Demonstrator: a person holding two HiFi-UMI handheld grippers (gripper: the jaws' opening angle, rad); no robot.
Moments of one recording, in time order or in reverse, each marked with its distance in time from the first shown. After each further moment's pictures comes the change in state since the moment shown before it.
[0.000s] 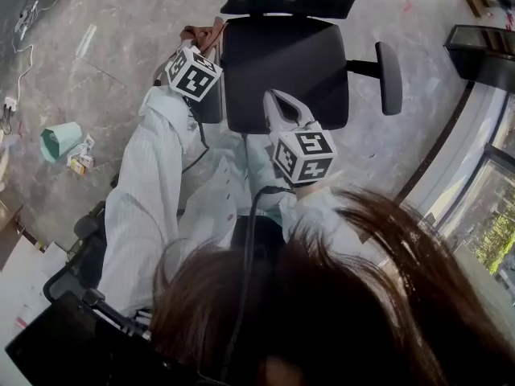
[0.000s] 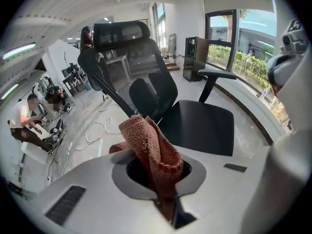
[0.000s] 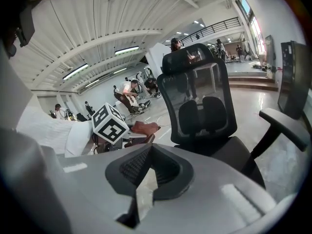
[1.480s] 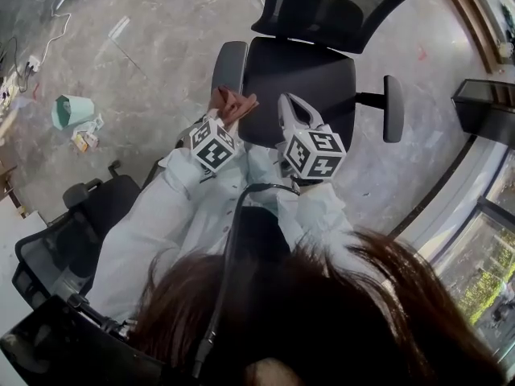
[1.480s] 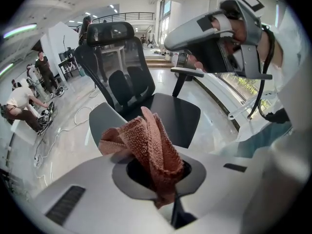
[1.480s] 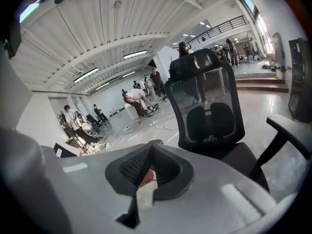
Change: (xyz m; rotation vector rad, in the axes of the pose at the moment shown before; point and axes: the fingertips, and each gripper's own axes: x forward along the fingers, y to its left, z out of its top) left arm -0.107 -0.168 -0.075 -0.099 0.063 -0.130; right arm -0.028 0.020 0.019 -0.030 -0.037 0.098
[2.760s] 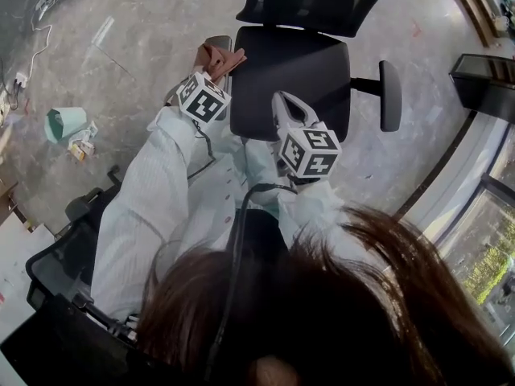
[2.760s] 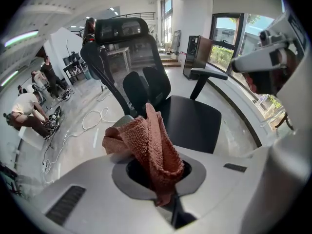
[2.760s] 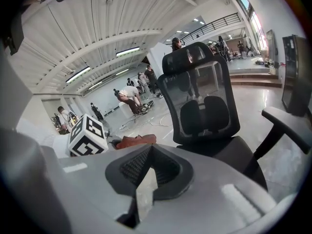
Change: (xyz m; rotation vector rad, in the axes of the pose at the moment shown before) left arm 0.041 0.106 0.056 0.009 0.000 0.084; right arm 0.011 -0.026 -0.014 0.051 0.035 -0.055
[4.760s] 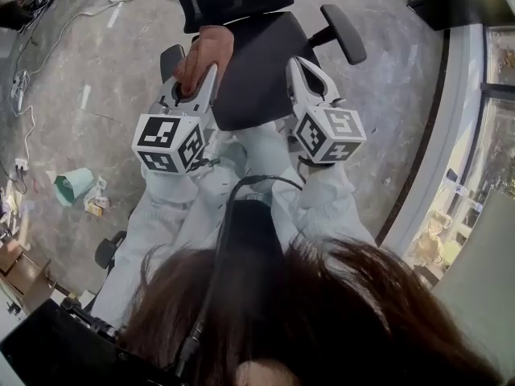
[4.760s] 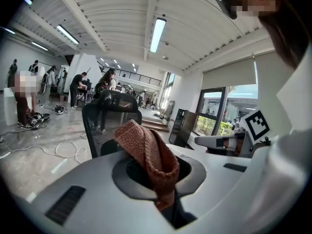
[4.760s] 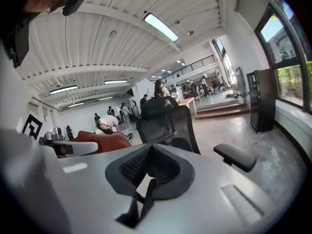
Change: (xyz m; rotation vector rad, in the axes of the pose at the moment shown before) left arm -0.206 -0.106 0.132 -0.261 -0.758 -0.185; right arm -0.170 -0.026 0.064 -0.006 -0.422 -0.266
